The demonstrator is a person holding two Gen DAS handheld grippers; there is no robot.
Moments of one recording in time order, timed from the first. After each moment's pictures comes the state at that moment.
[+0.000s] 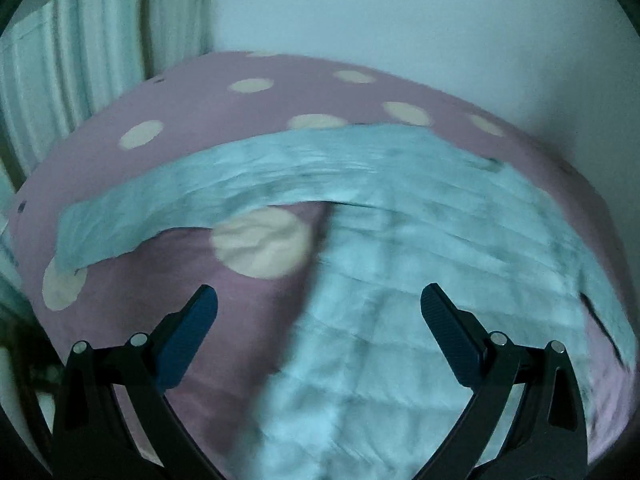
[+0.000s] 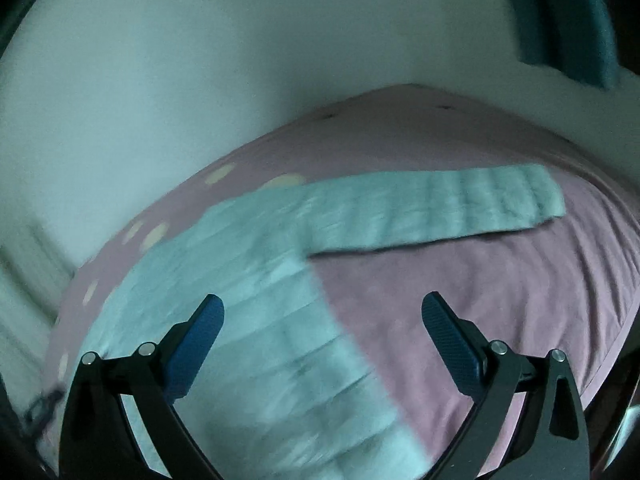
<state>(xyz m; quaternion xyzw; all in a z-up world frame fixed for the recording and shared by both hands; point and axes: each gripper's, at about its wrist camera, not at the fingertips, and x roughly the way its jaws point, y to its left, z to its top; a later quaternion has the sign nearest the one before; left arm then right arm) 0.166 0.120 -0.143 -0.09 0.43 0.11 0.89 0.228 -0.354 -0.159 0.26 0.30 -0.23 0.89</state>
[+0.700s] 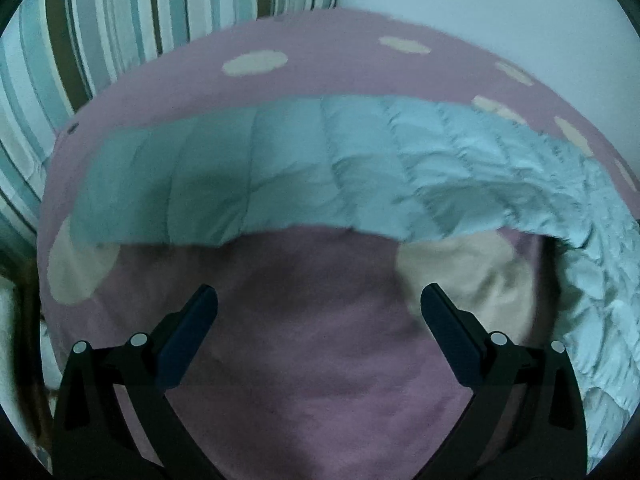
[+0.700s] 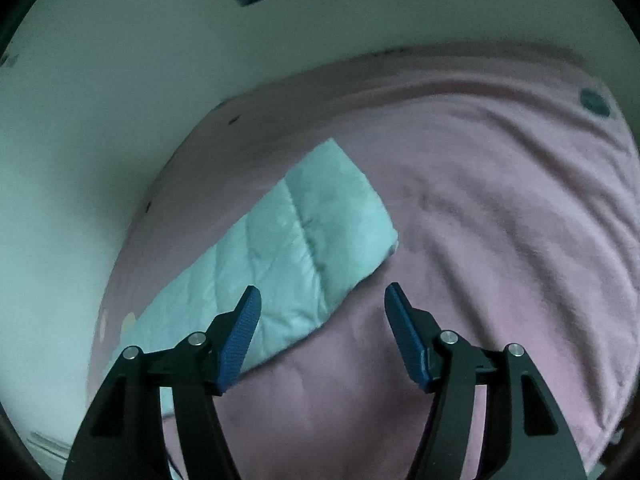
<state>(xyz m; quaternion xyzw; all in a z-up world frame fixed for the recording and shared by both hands) 0.212 0.246 -0.231 -0.15 0.46 0.28 0.83 0.197 -0.558 -0.255 0.48 0.24 -0.37 0.75</state>
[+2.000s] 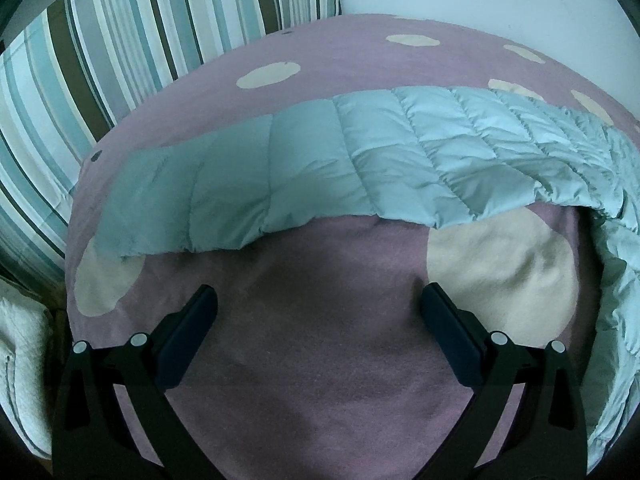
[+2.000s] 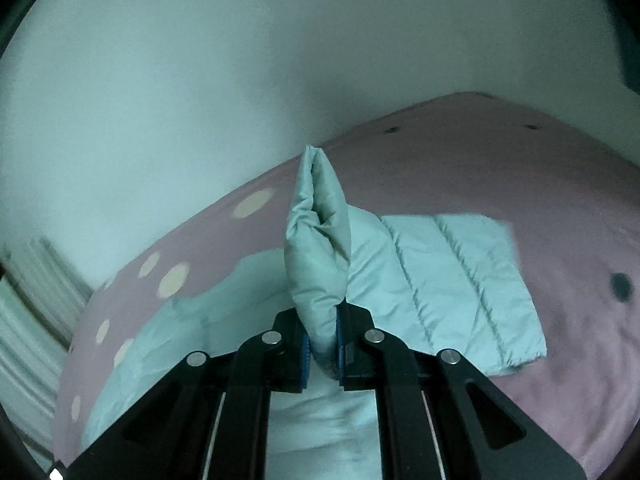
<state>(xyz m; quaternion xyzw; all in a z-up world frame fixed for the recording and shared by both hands) 0.212 0.237 -0.239 -0.07 0.45 0.32 0.83 0.440 -0.298 -0.152 0.24 0.29 -0.10 0.92</state>
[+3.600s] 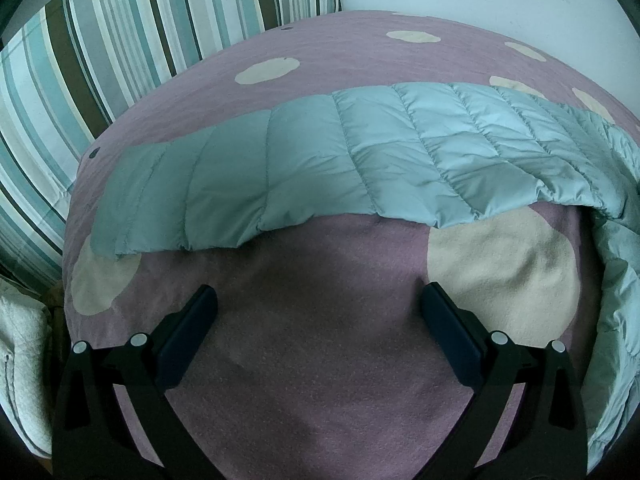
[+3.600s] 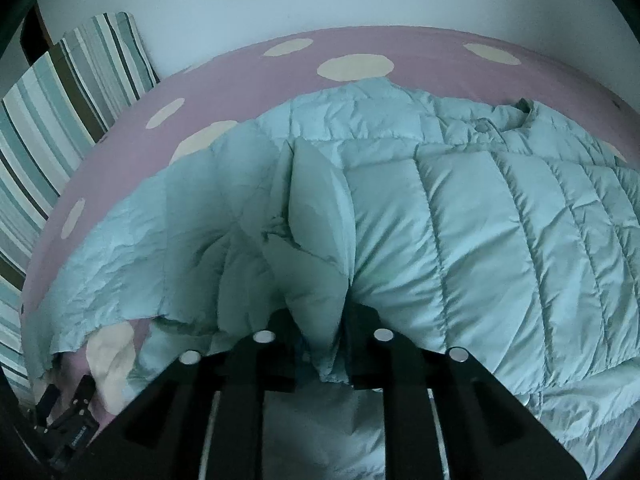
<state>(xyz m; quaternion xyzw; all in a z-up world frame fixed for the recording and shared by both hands) 0.210 0.236 -0.245 -0.07 0.45 0.32 0.83 0.510 -0.039 -0.231 0.07 0.48 0.10 0.87</state>
